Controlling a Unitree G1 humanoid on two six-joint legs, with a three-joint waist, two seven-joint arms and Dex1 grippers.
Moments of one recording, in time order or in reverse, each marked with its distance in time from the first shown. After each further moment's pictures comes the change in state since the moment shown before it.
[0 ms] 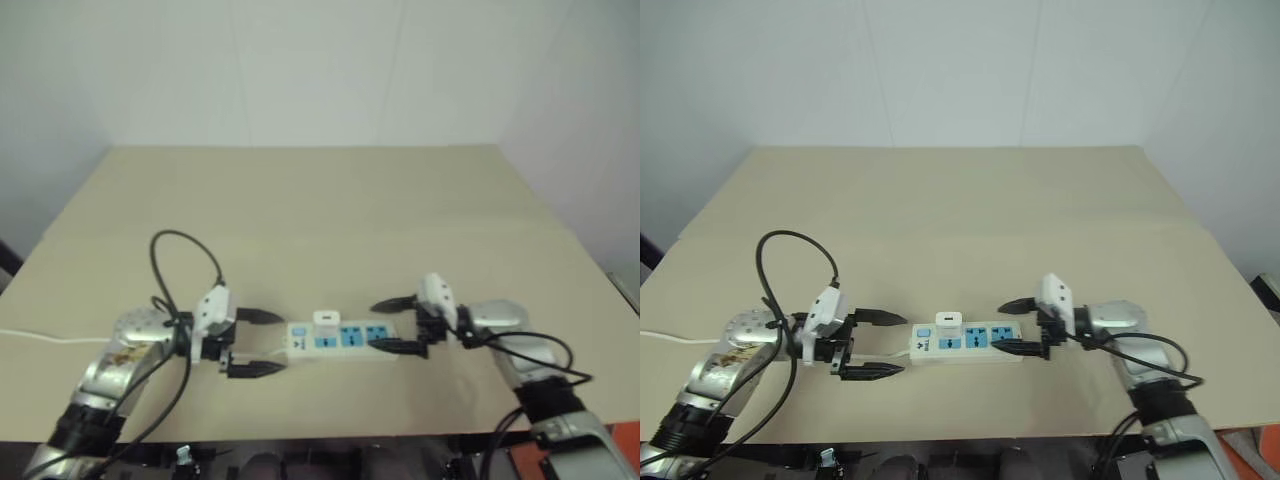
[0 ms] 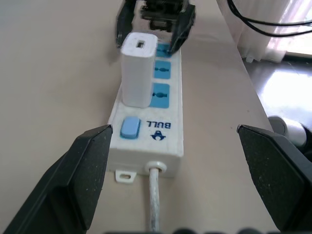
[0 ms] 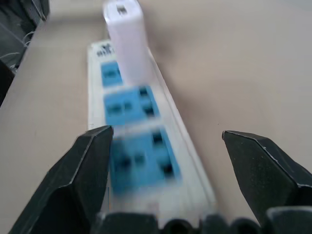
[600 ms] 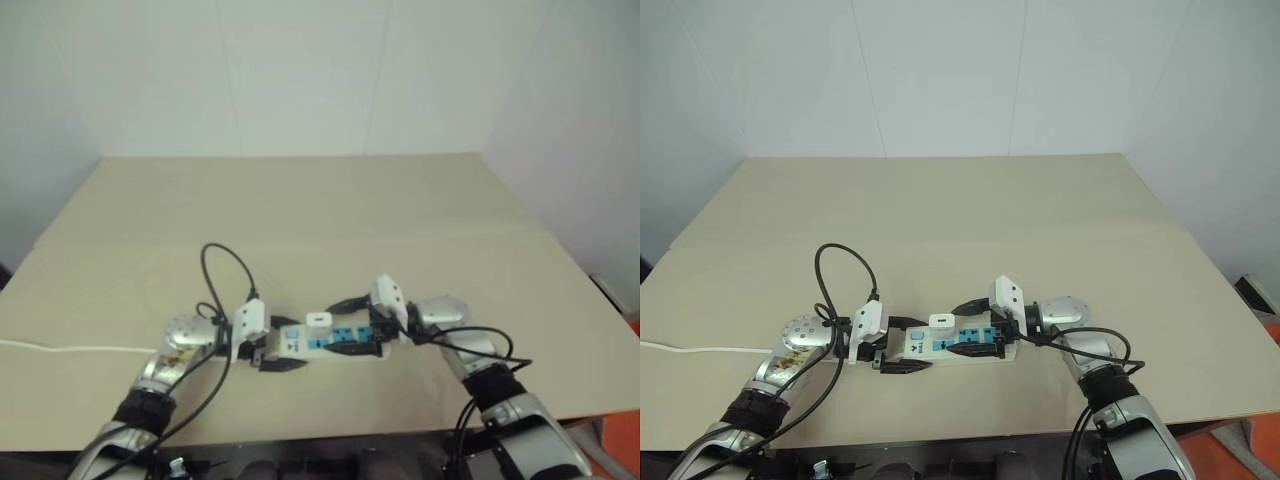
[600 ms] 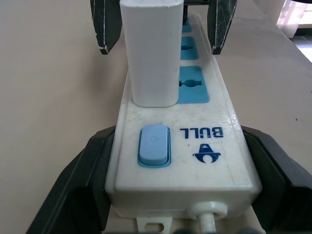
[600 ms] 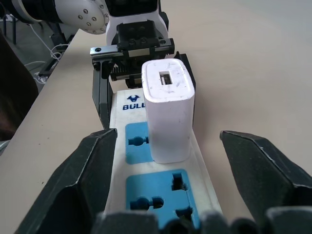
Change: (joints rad) left arm -0.163 -0.215 -0.188 0.434 0.266 -0.355 0.043; right arm -0.144 0.267 0.194 0.180 -0.080 -0.135 -0.037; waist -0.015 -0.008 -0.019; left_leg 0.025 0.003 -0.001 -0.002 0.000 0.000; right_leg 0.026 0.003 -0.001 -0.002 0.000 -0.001
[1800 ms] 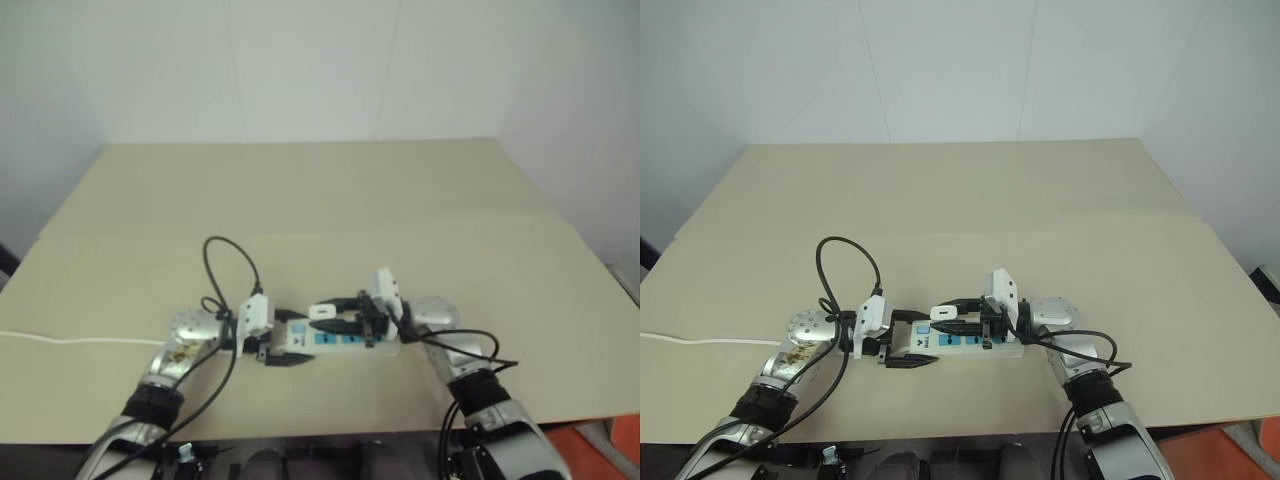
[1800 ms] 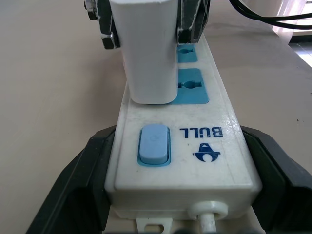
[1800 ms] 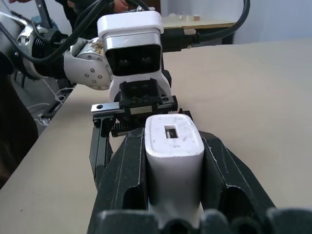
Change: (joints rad) left arm -0.028 -0.045 0.014 0.017 -0.006 -0.059 -0.039; right arm 0.010 0.096 -0.051 -0.010 0.059 -0.076 -0.010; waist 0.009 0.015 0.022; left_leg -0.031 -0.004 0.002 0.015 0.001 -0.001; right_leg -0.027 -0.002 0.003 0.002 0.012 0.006
